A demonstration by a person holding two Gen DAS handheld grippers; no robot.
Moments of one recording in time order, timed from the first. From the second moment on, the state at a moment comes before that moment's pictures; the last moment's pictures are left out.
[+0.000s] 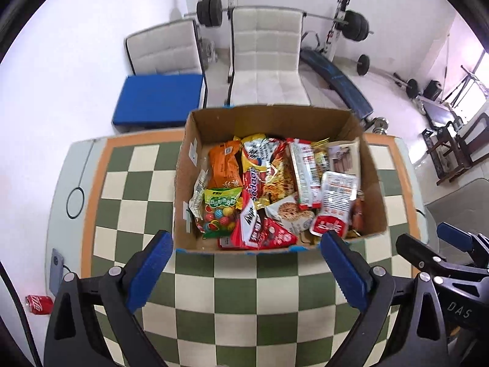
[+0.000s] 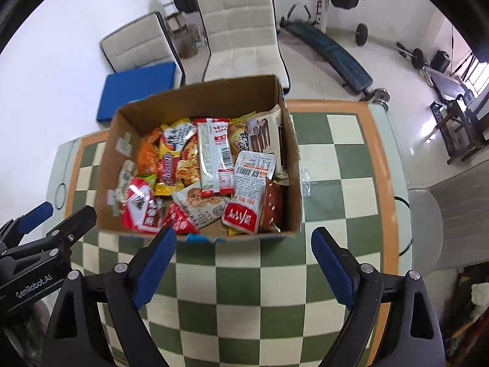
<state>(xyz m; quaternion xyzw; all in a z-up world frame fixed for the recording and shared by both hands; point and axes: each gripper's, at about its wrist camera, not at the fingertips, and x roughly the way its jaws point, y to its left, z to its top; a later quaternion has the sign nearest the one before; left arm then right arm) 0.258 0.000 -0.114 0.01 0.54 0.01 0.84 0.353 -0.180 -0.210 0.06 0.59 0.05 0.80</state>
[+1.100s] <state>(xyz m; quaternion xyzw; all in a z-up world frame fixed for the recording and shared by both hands) 0.094 -0.009 0.027 0.00 0.45 0.00 0.89 0.141 -0.203 -0.011 0.03 0.43 0.03 0.90</state>
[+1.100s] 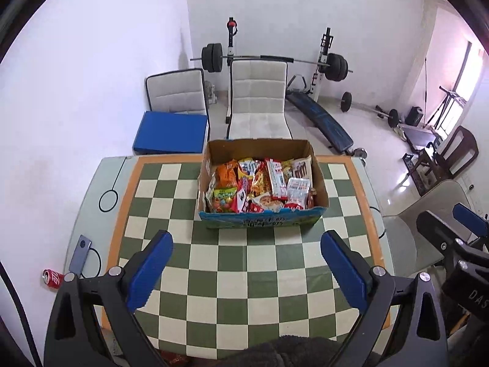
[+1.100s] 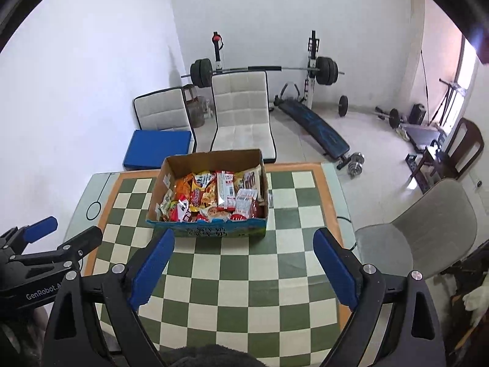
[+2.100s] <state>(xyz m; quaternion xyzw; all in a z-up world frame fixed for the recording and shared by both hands) 0.119 -0.008 0.022 0.00 0.44 0.01 0.90 0.177 -0.204 -0.023 0.04 0.41 0.00 0.91</state>
